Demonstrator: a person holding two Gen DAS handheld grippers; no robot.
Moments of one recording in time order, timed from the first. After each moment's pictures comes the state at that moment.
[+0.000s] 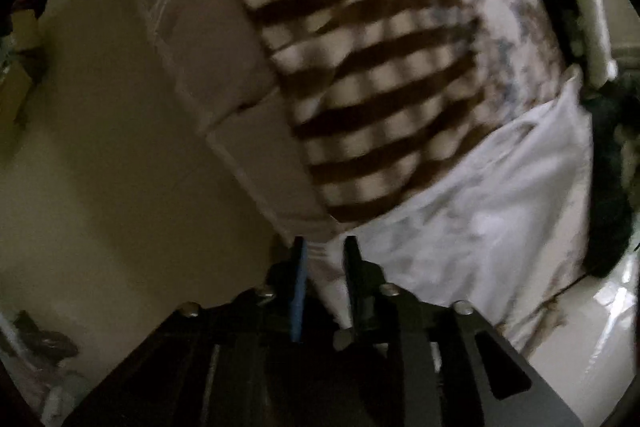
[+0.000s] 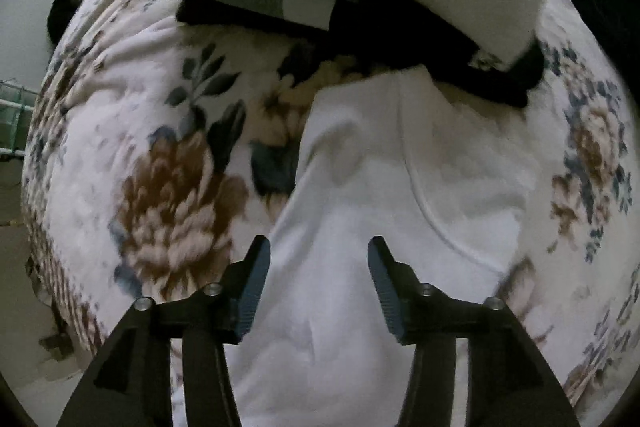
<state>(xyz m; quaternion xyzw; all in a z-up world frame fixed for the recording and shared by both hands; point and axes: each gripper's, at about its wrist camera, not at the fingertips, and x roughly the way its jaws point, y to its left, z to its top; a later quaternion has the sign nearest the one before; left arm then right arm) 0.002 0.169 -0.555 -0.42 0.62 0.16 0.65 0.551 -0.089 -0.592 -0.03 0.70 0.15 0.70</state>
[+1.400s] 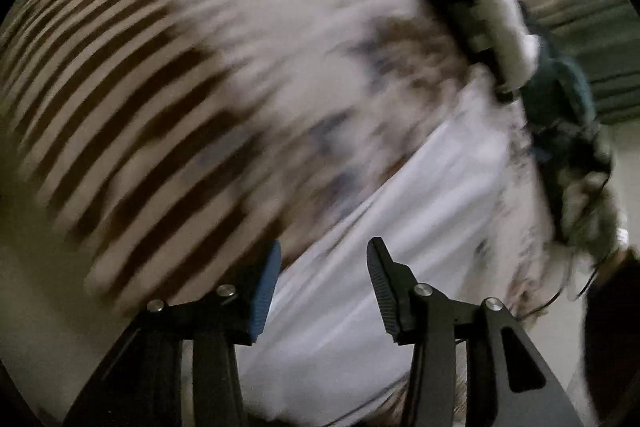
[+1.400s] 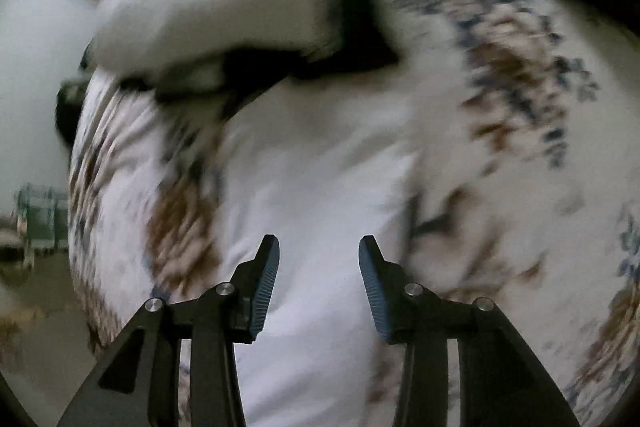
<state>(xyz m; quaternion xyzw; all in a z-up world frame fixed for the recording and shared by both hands) 0.179 0.130 -0.511 -0.35 0.56 0.04 0.75 0.553 -0.218 -0.569 0.15 0.66 0.08 0.73</state>
